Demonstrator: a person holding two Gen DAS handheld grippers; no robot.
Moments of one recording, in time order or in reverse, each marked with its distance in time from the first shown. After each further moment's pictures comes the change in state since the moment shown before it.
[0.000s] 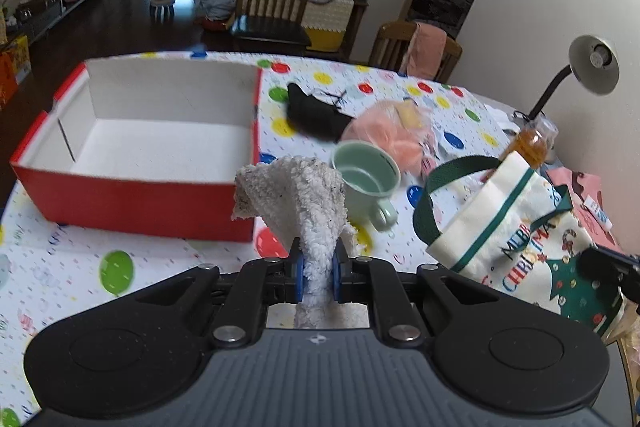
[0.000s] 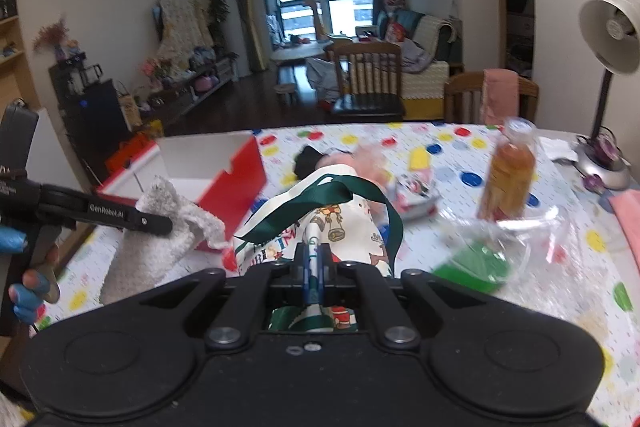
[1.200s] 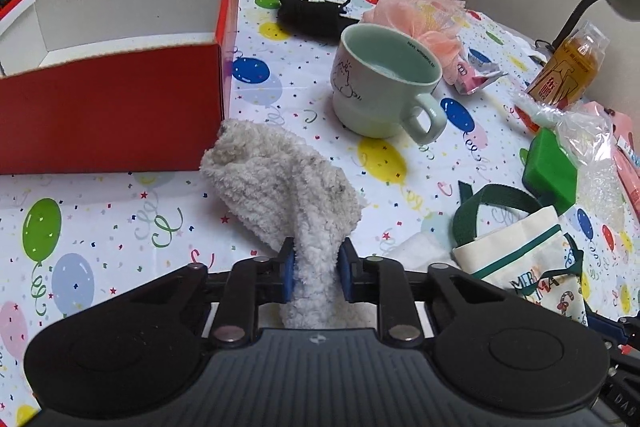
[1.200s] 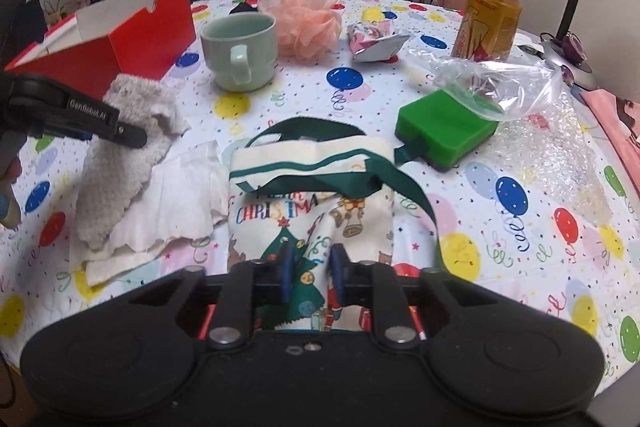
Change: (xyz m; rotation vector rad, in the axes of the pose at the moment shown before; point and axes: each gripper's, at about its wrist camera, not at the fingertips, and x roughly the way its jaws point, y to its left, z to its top) left arm 0.115 0.008 -0.051 0.051 0.142 0.013; right arm 0.069 0.004 -0.112 0.018 0.271 -0.245
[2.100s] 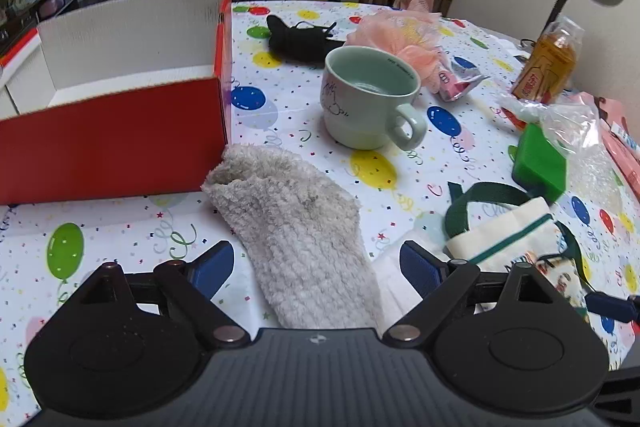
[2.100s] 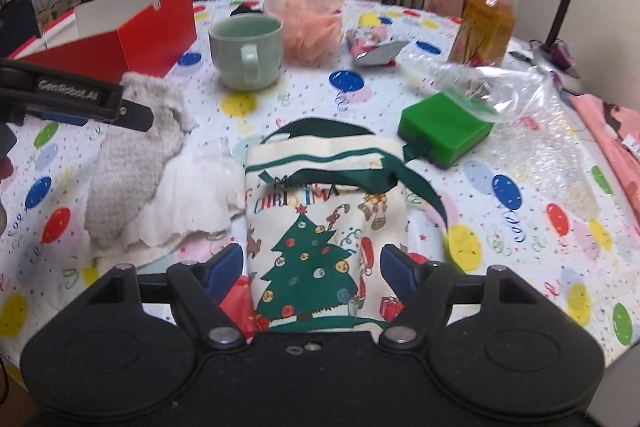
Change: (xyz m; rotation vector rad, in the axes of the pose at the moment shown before) left arm -0.028 -0.007 -0.011 0.089 -0.083 0.021; right arm -0.003 0.026 -0.009 -0.009 0.002 -0.047
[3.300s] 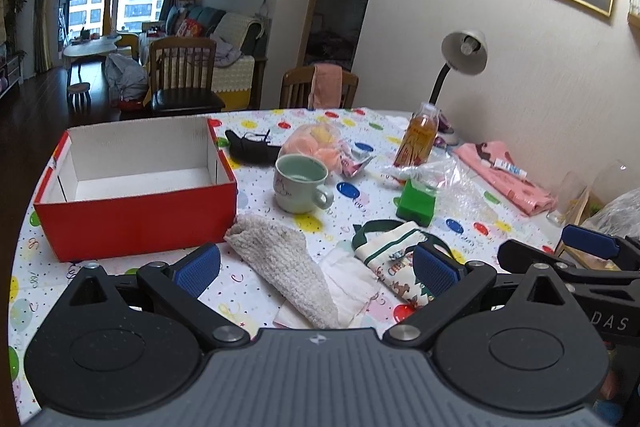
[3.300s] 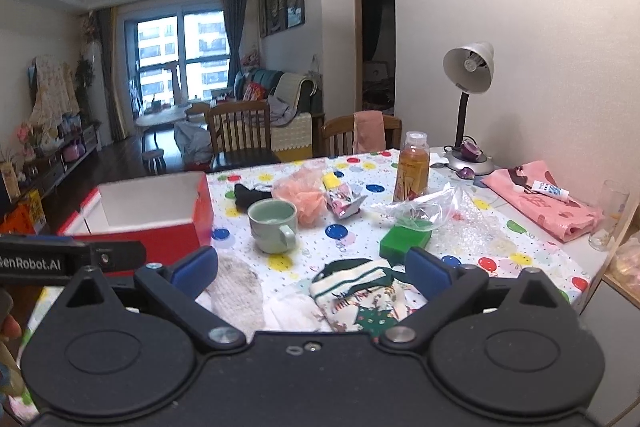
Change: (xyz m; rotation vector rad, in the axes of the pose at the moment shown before) left arm -0.208 0.051 -0.042 0.124 -0.276 -0.237; right arm -0.188 0.110 -0.005 0.246 -0.437 -0.180
